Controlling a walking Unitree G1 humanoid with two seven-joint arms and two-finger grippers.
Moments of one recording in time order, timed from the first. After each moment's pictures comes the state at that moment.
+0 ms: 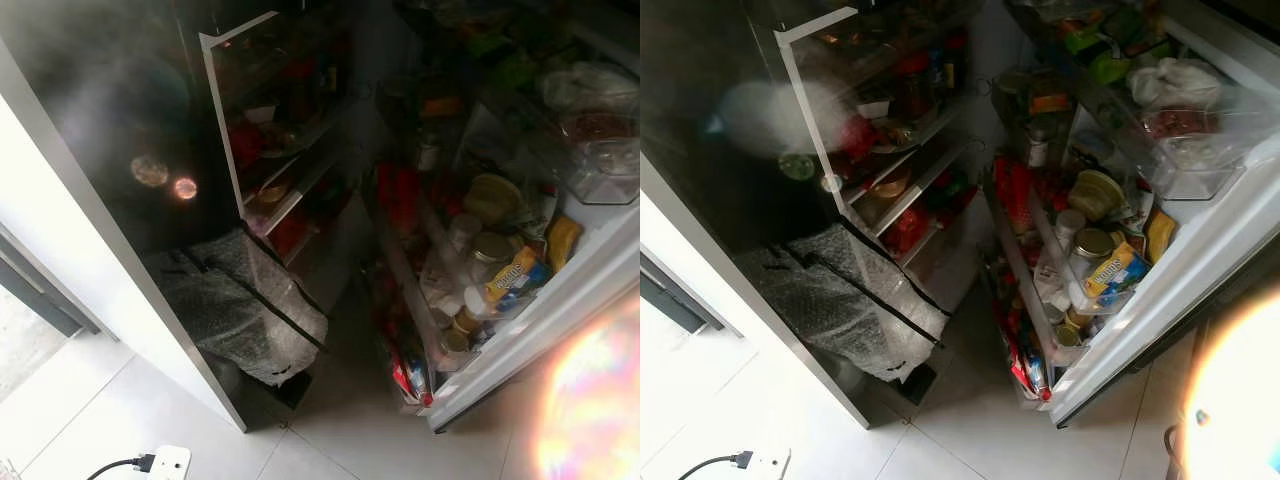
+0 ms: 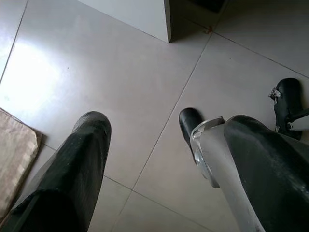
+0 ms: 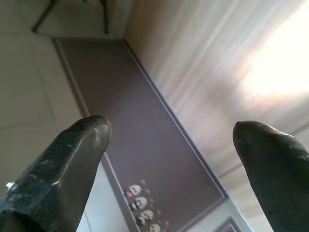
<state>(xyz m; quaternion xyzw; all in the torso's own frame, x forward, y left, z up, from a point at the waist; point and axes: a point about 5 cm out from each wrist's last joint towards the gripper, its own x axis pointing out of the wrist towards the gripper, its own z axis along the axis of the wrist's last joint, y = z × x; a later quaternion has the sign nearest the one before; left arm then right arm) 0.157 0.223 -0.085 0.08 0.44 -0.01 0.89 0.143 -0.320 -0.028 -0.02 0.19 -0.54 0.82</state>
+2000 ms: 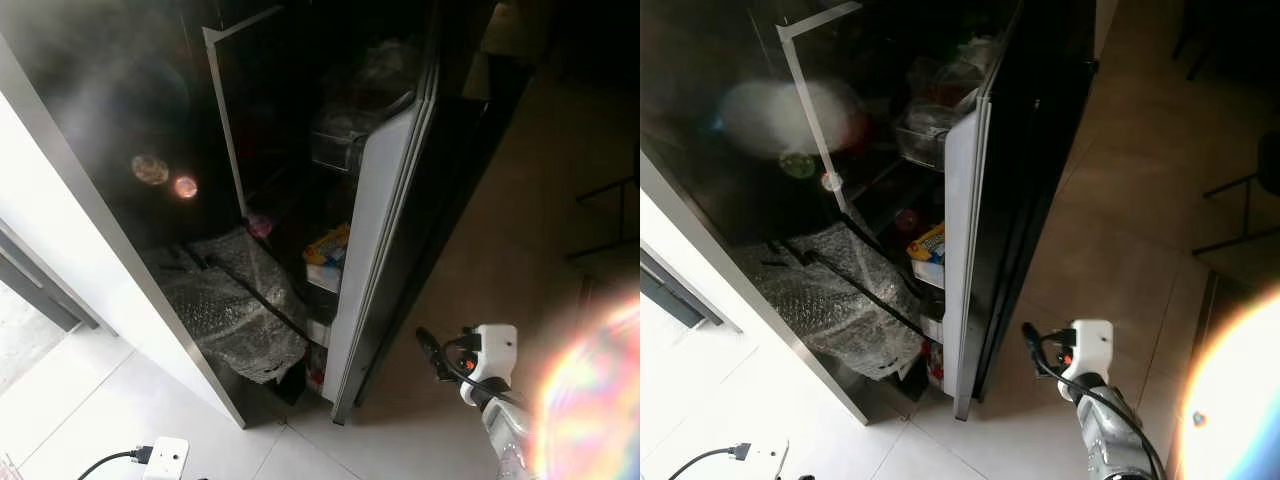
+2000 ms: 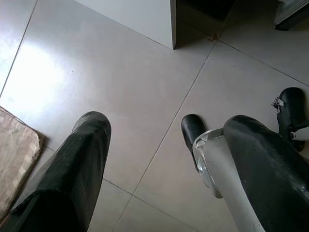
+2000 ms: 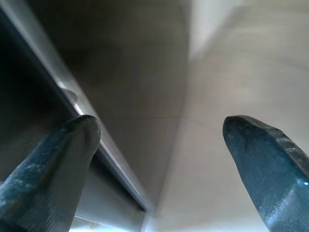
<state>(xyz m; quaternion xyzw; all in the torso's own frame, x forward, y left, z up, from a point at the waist) 0.166 0.227 -0.081 0.09 0.43 0.01 0.90 0.271 -0.213 0.016 0.05 0.15 0.12 0.98</state>
